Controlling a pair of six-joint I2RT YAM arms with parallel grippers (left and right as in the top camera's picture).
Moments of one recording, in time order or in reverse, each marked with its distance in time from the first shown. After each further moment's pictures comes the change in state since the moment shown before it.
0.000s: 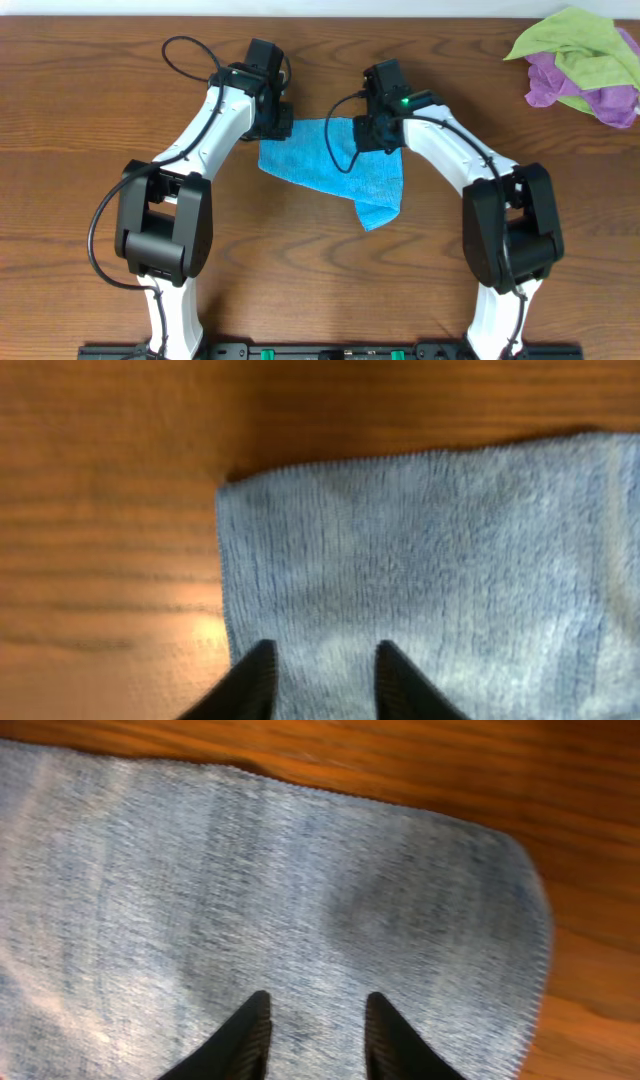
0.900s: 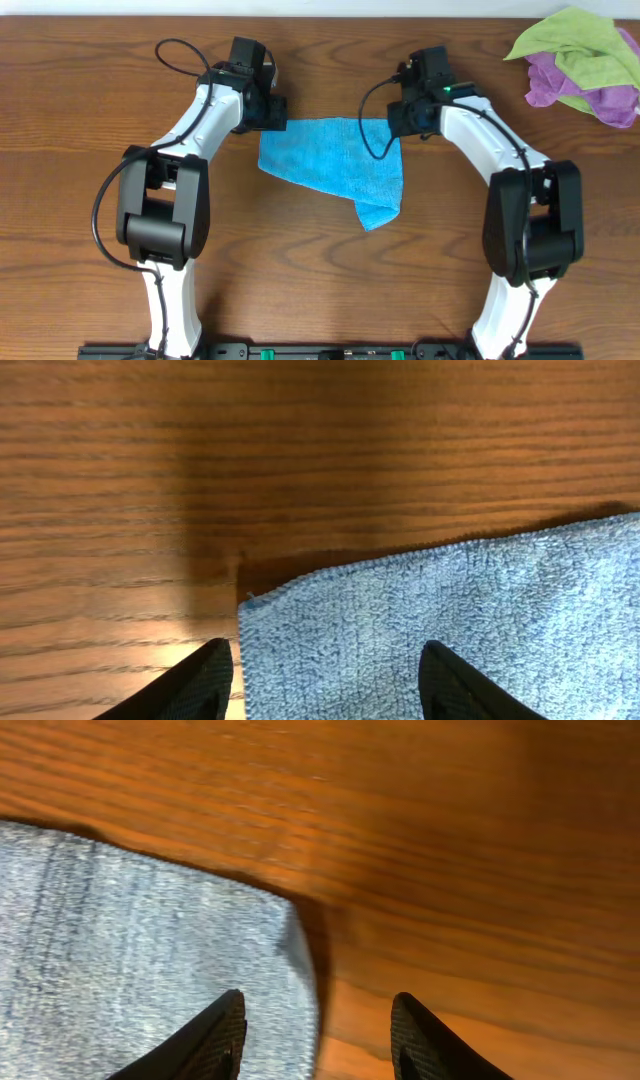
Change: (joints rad) left arm 0.072 0.087 -0.001 0.152 0.098 0.060; right arm -0.163 0.000 0.000 0.073 -0.013 -0.217
